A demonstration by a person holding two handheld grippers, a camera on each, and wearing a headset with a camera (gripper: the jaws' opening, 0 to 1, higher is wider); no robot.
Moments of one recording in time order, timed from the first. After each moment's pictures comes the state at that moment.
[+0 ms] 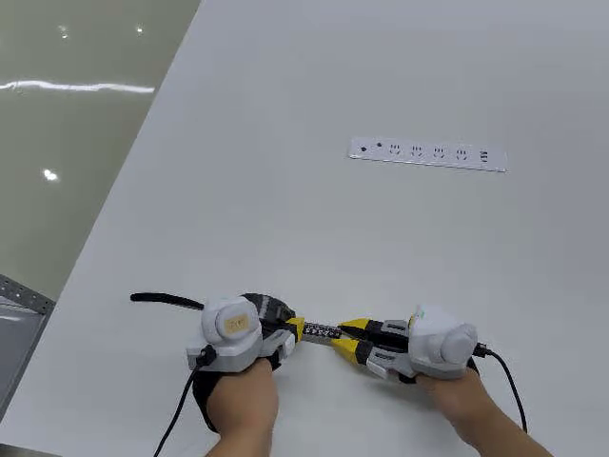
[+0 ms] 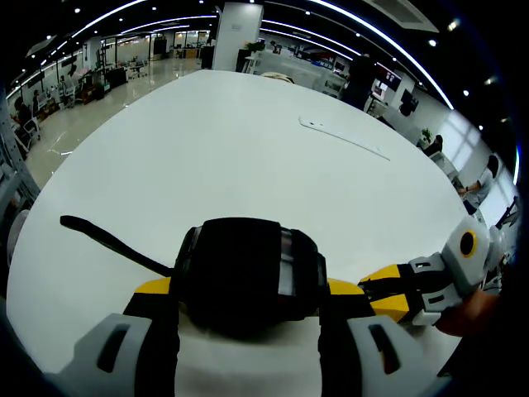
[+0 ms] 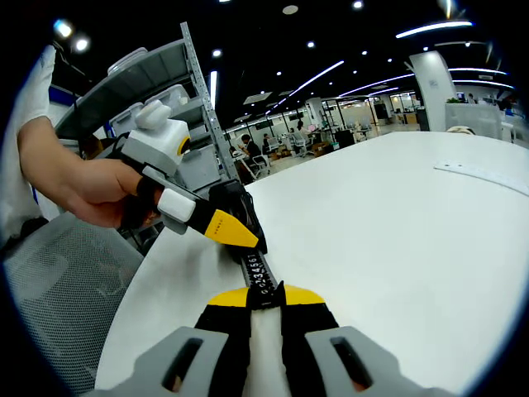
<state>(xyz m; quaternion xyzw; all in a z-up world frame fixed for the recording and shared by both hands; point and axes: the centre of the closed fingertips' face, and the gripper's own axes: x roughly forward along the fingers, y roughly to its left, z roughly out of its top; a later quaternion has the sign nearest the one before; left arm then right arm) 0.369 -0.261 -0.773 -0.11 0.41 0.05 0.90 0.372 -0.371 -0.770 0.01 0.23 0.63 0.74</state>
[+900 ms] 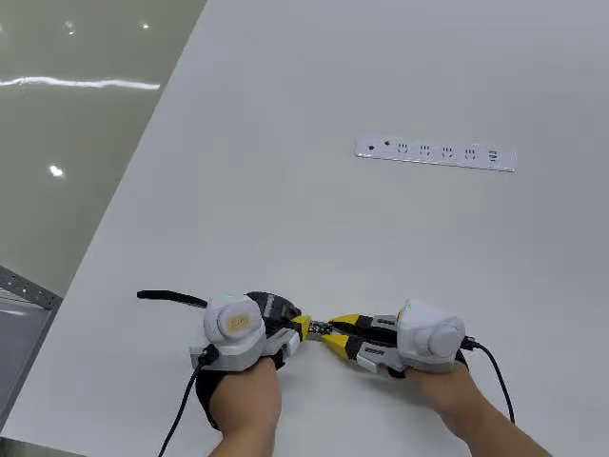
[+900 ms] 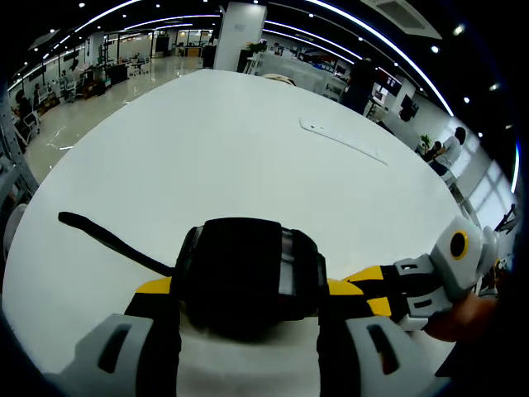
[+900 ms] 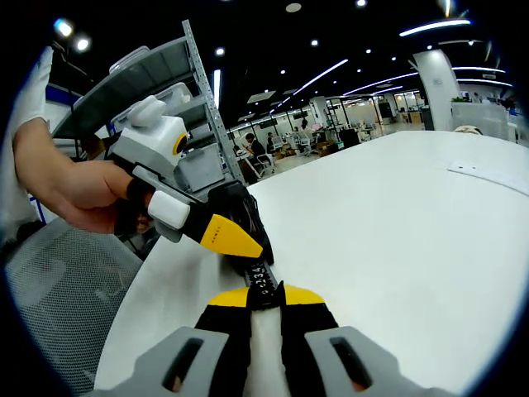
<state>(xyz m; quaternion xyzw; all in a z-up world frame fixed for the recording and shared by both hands) 0.369 -0.260 -0.771 -0.13 0.41 0.04 0.90 0.374 -0.343 -0.771 0.01 0.23 0.64 0.73</state>
